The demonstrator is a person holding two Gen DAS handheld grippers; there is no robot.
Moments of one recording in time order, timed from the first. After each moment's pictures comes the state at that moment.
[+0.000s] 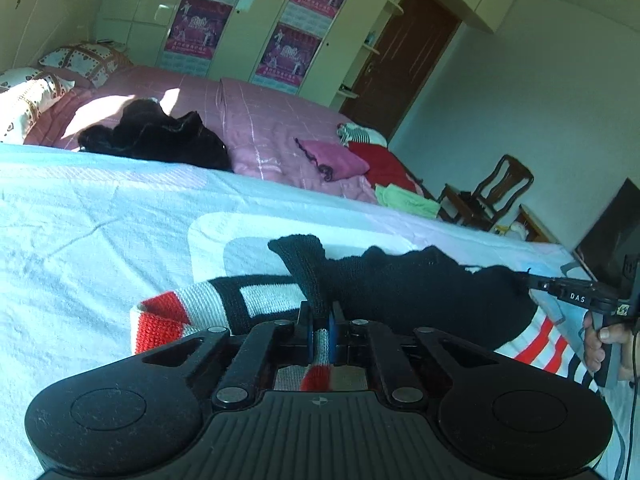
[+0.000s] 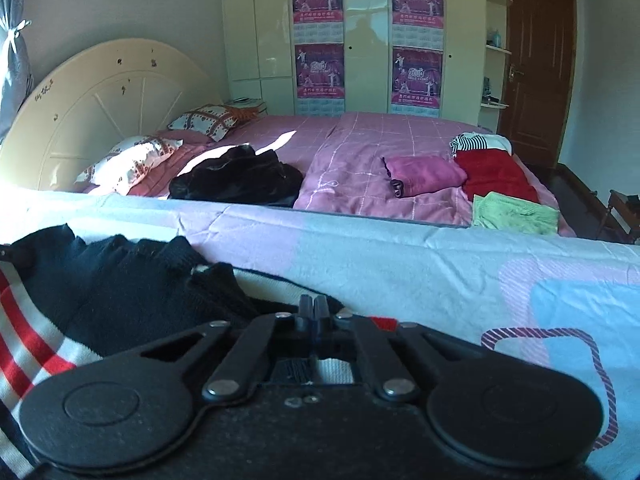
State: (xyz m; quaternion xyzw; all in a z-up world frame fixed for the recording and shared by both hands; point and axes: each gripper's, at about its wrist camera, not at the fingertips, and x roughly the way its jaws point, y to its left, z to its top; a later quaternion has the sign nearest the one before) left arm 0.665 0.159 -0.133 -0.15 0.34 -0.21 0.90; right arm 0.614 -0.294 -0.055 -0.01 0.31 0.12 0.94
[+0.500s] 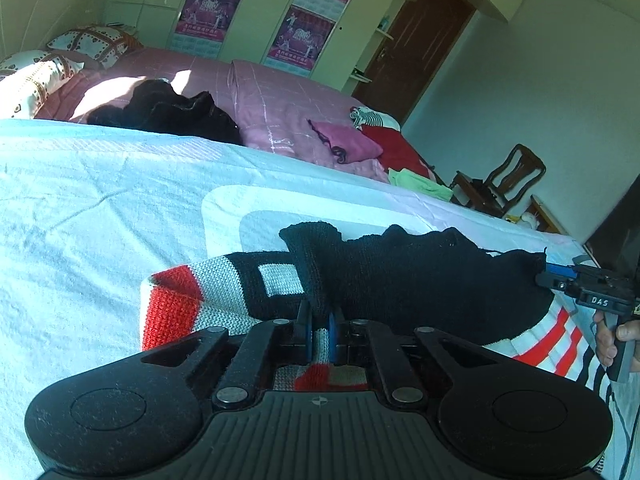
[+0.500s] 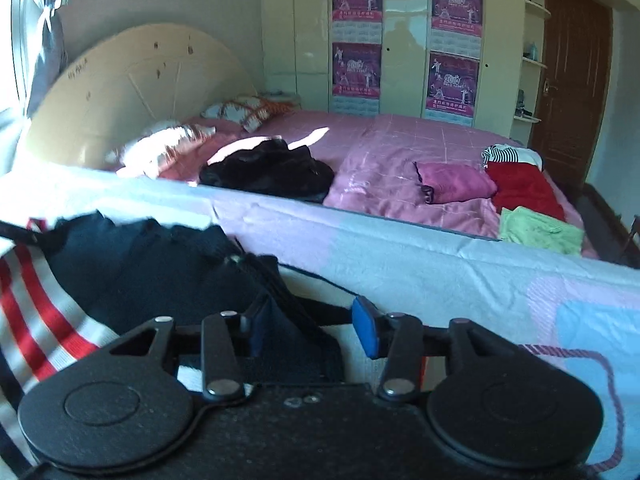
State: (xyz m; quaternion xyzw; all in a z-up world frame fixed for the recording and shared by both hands) left arm 0.673 0.154 -0.152 -0.14 0.38 -0.20 0.89; right arm 0.617 -0.277 -0.056 -0.07 0.32 0.16 0.93
